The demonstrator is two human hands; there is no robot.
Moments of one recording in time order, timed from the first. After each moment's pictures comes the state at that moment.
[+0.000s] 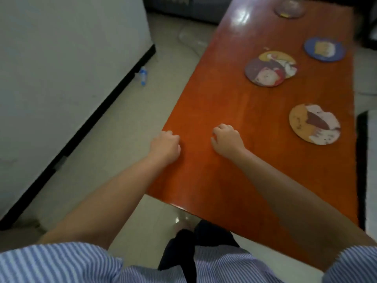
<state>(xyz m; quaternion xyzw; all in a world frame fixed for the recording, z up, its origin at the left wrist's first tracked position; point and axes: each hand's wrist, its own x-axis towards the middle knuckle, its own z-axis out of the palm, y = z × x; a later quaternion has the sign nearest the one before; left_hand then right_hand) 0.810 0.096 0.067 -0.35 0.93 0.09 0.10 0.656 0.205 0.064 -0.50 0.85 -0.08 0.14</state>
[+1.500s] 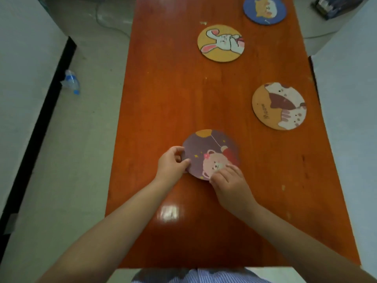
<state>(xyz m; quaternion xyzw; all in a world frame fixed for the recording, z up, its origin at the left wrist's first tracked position) 0.693 0.114 0.021 -0.38 0.75 0.53 0.07 0.653 0.289 0.022 -0.46 0.86 -0.21 0.01</state>
